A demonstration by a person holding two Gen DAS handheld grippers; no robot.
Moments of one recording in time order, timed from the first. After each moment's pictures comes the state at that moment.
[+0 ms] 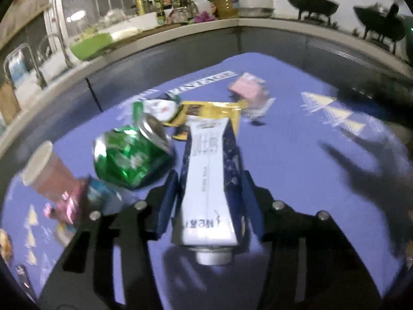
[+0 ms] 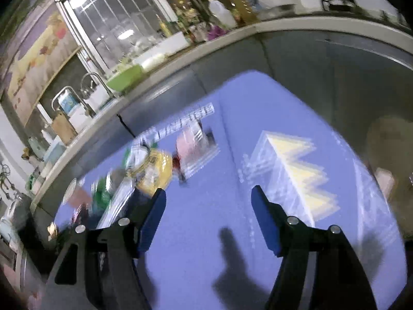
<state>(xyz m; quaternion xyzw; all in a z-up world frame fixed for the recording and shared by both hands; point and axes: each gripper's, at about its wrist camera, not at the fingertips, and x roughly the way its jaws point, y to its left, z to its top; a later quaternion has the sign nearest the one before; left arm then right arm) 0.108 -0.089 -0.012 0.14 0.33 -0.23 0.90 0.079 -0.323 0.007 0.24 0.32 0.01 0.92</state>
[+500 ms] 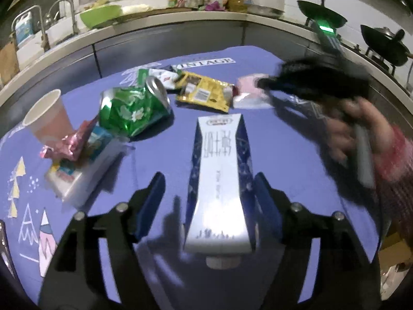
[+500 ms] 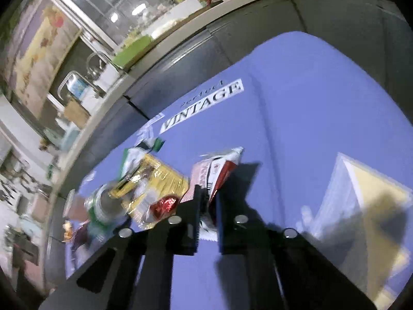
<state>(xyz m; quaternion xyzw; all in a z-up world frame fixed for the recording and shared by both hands) 0.083 -0.067 -0.018 0.08 0.38 -0.23 0.89 0.152 -0.325 -0.030 0.28 0.38 0.11 0.87</state>
